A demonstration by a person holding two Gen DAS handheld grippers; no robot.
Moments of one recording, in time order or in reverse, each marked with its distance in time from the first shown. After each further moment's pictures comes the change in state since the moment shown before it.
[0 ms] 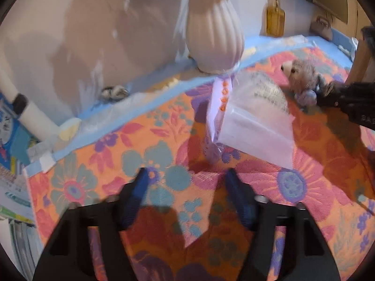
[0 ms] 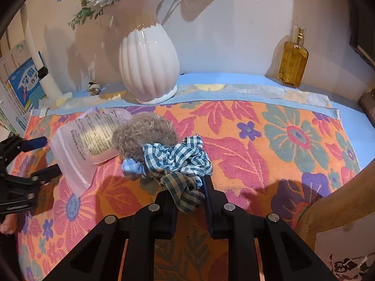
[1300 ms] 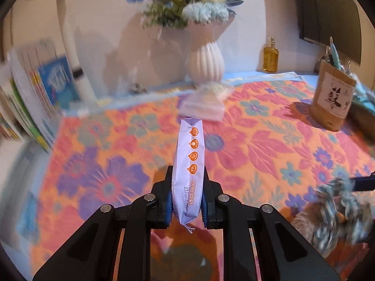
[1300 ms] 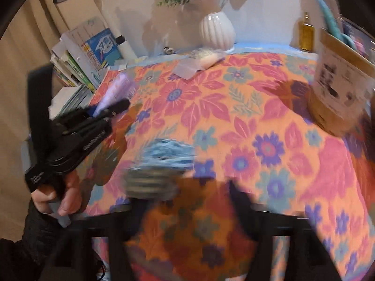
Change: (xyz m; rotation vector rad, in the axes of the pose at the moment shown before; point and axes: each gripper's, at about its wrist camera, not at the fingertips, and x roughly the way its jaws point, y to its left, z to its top) left arm -0.101 -0.082 -0.090 -0.260 -0.182 0.137; right arm -0.131 0.024 -0.142 -0.023 0.071 0.297
